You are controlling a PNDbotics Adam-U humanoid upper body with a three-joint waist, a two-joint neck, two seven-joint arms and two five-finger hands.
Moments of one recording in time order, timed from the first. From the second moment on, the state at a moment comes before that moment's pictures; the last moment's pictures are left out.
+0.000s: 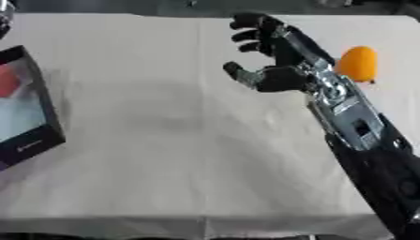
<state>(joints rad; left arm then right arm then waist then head) -0.50 0.58 -0.10 -1.60 0.15 0.21 0.36 -0.76 -0.30 0.26 -1.52 0.03 0.06 0.25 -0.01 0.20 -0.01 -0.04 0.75</state>
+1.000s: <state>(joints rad) -0.48 0.49 -0.08 -1.64 0.16 0.22 0.38 -0.99 -0.39 0.14 -1.10 0.39 -0.02 0.58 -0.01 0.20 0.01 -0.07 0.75</state>
